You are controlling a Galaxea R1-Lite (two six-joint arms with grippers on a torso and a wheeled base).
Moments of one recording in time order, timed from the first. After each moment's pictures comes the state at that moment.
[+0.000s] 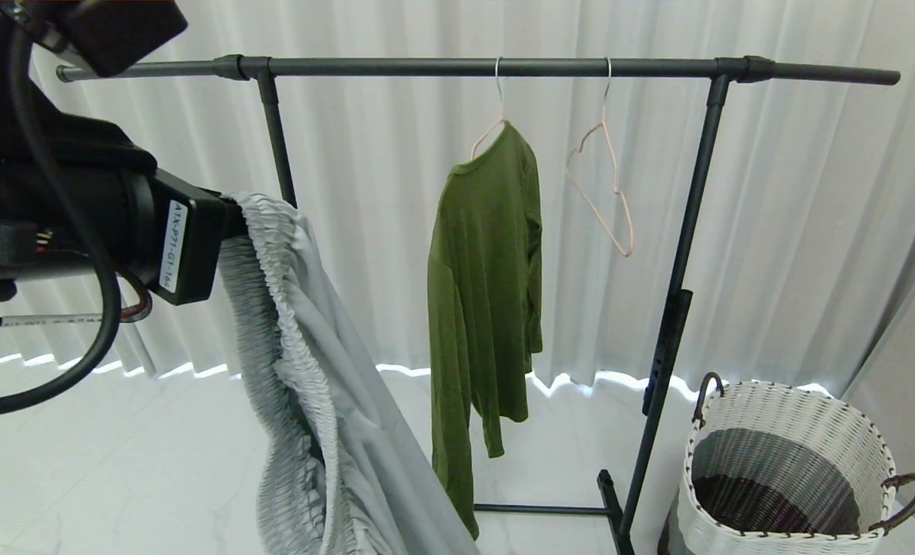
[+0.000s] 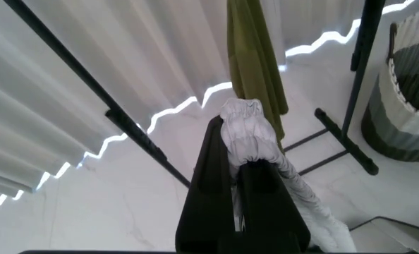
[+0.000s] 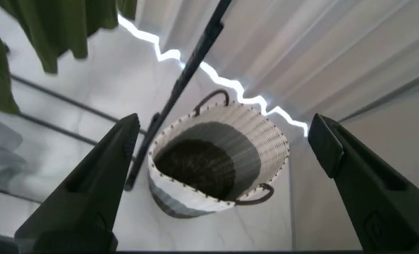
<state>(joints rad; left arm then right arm) -0.59 1.32 -1.36 0.42 0.22 0.22 0.47 1.06 -1.25 0.60 -0.32 -0.23</state>
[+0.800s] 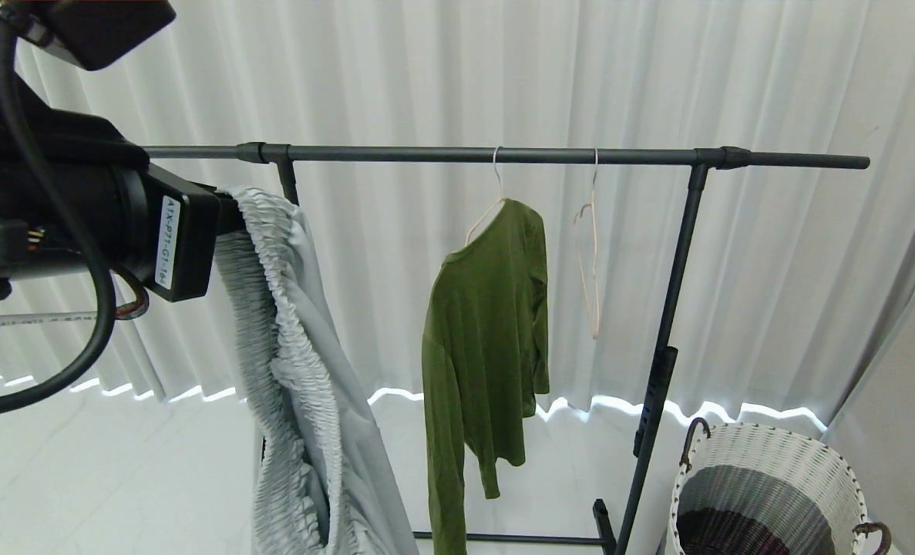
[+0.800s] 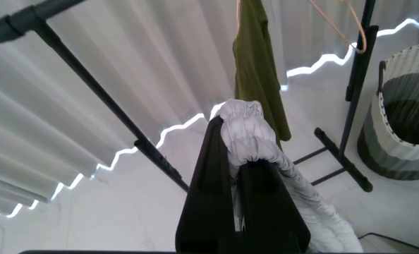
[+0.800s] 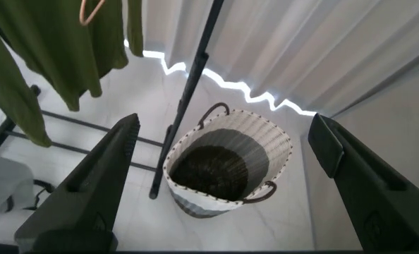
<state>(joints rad) -0.59 1.31 -1.35 0.39 0.22 0.23 0.44 1.06 -1.22 0.60 -0.31 -0.10</state>
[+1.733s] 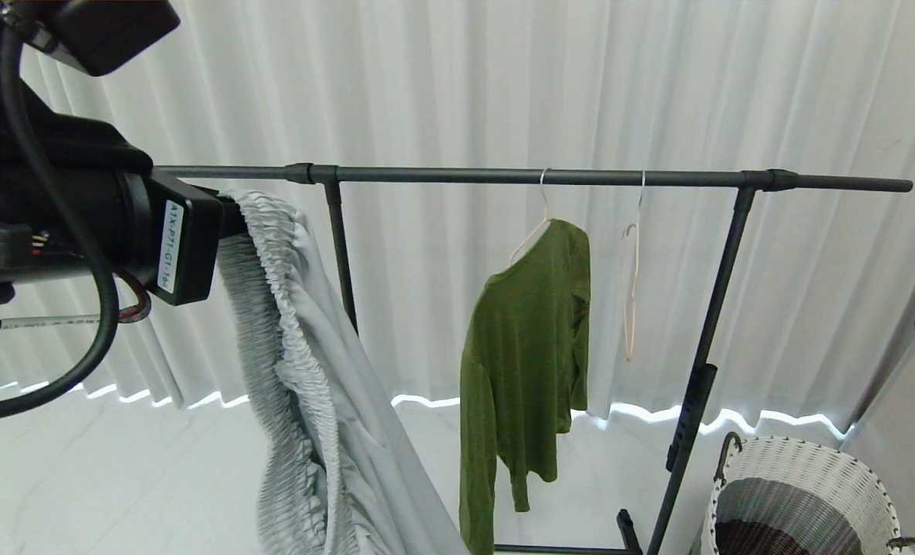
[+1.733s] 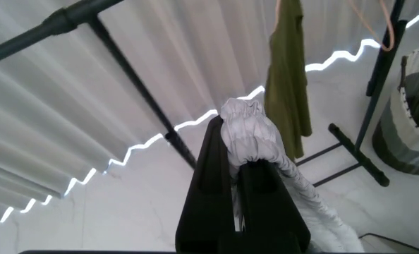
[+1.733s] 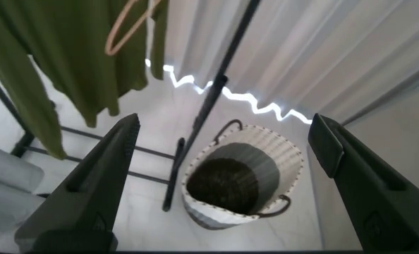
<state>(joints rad) -0.59 1.31 -1.34 0.39 0.22 0.23 0.43 1.02 -1.11 0.50 -0.30 -0.11</state>
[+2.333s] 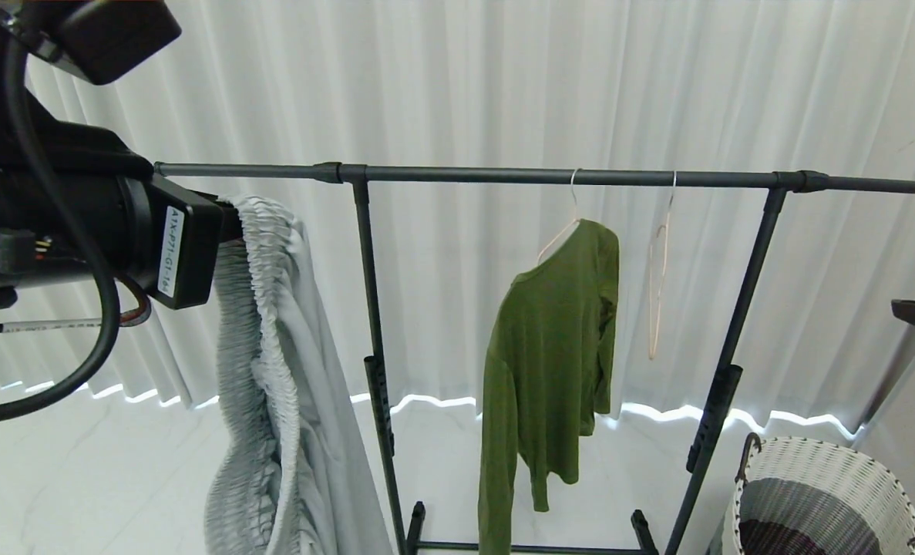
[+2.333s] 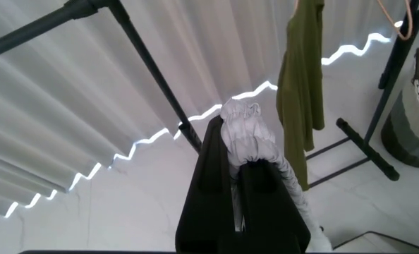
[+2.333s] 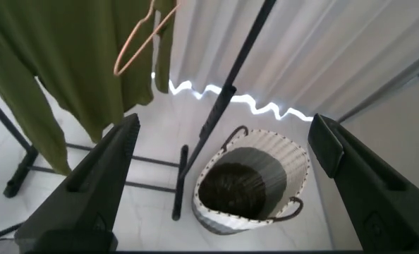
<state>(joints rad) -0.59 1.31 -1.33 0.39 0.22 0.23 0.36 1.08 -1.10 0.42 -0.30 -0.10</state>
